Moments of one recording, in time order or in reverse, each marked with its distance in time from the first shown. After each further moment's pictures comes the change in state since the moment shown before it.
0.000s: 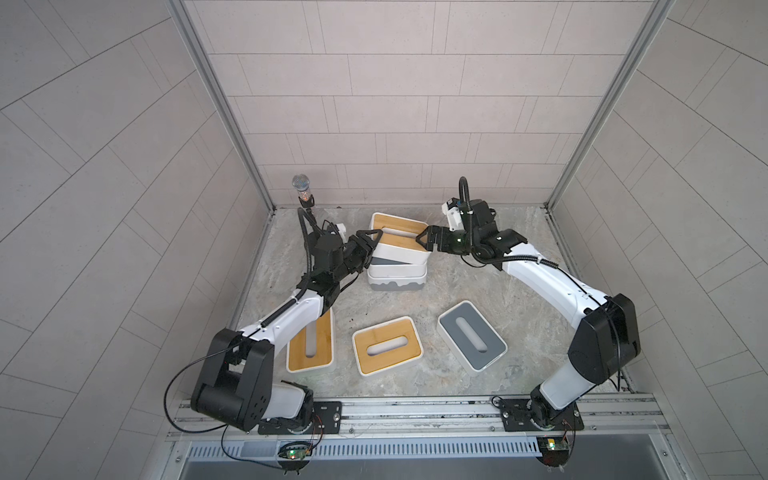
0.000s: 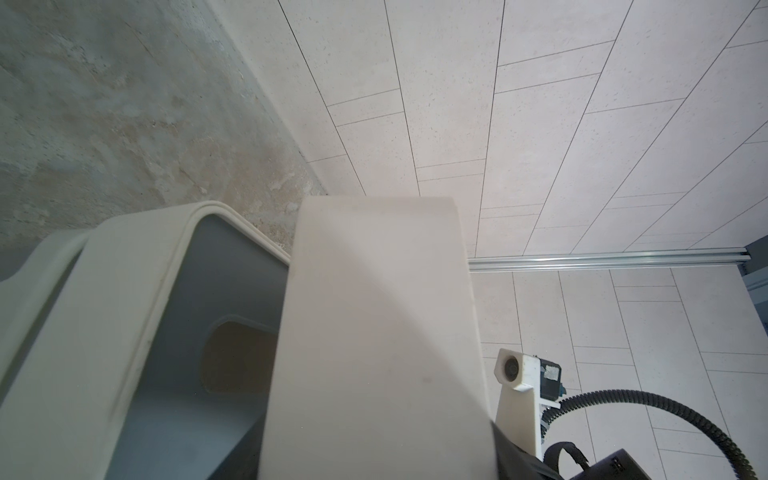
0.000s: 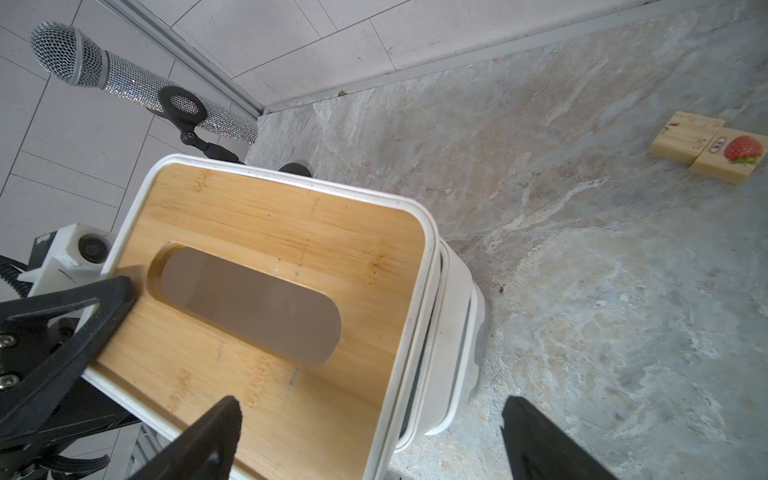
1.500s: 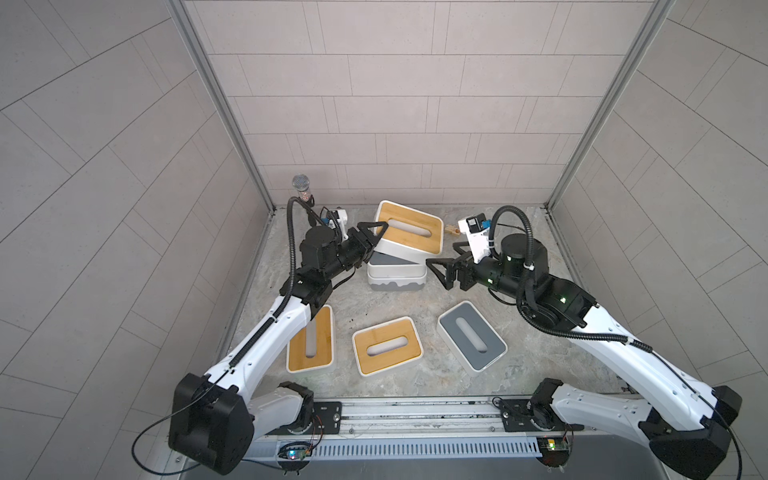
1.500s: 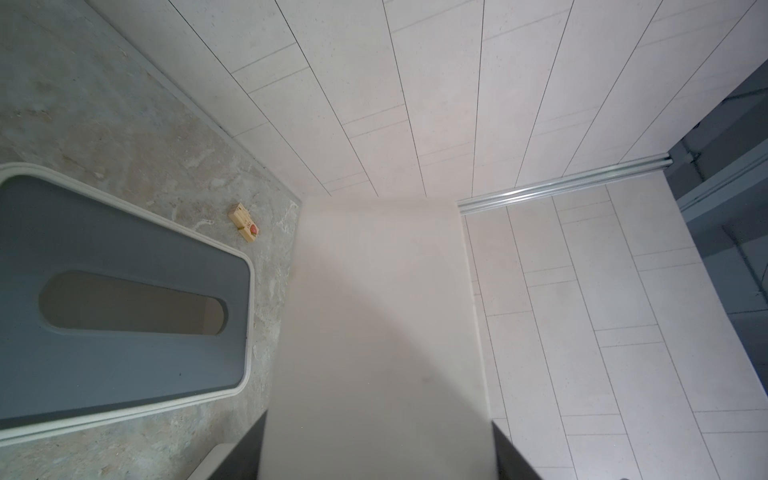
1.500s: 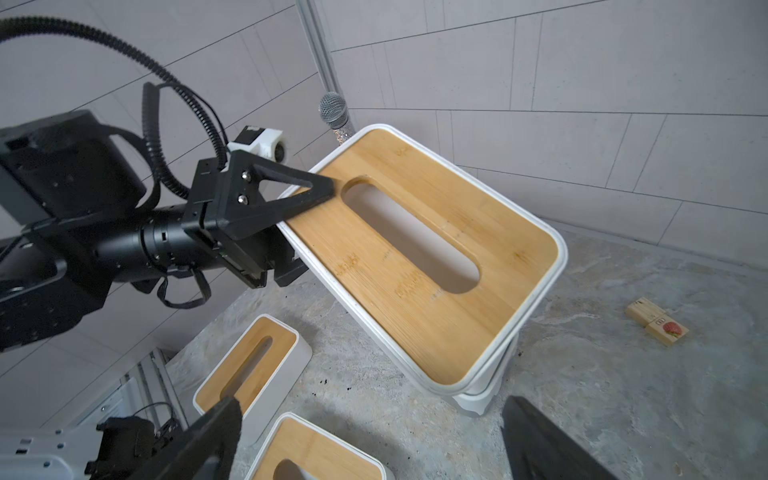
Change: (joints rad) left arm -0.031 -0.192 0.123 -0.210 0.068 0.068; right arm 0.246 -0.531 -0.217 0.042 0.207 -0.219
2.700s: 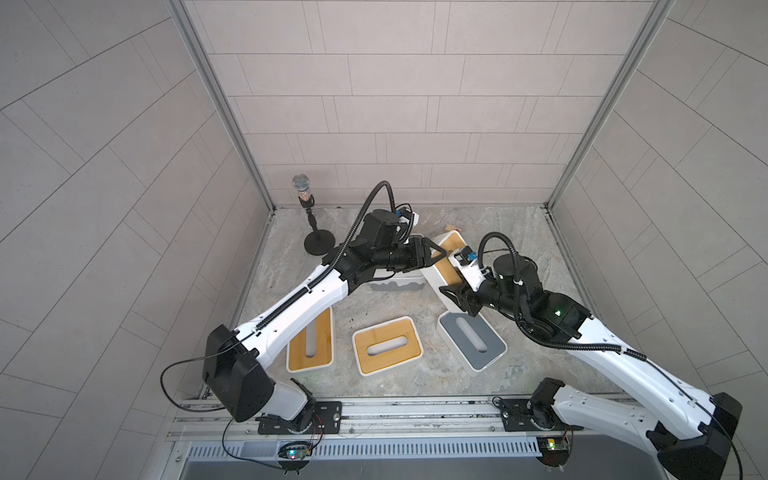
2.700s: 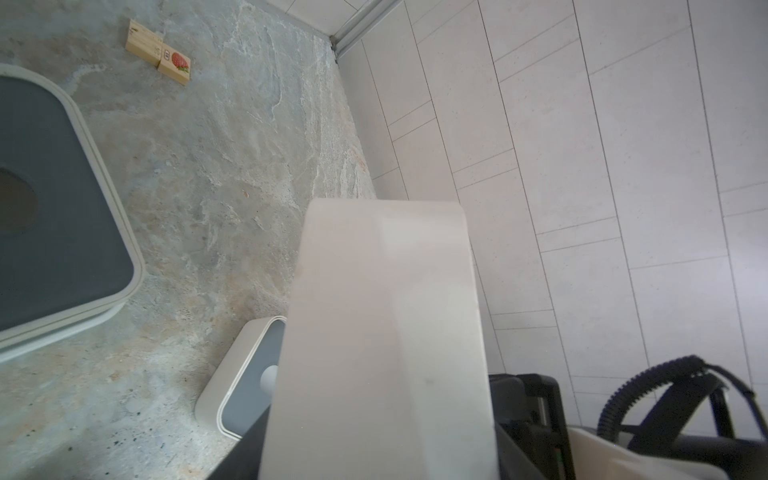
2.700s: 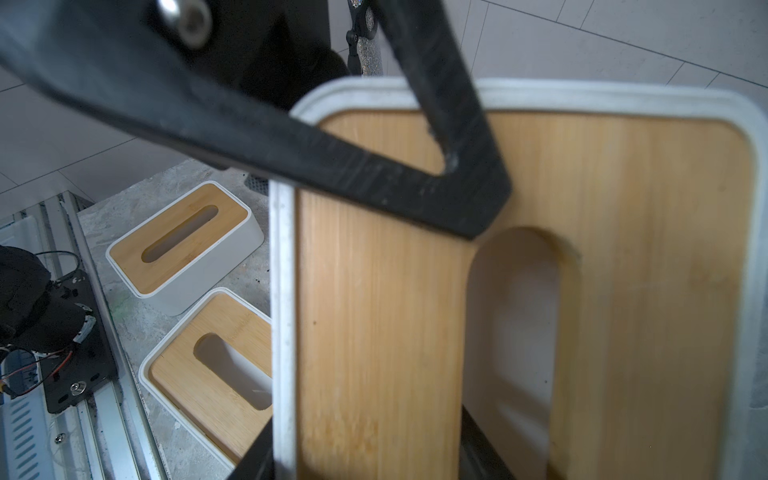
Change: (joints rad) left arm -0.331 0.264 0.447 -0.565 0.090 0.450; right arm 0.000 -0.113 -0.225 -0.073 -0.041 -0.352
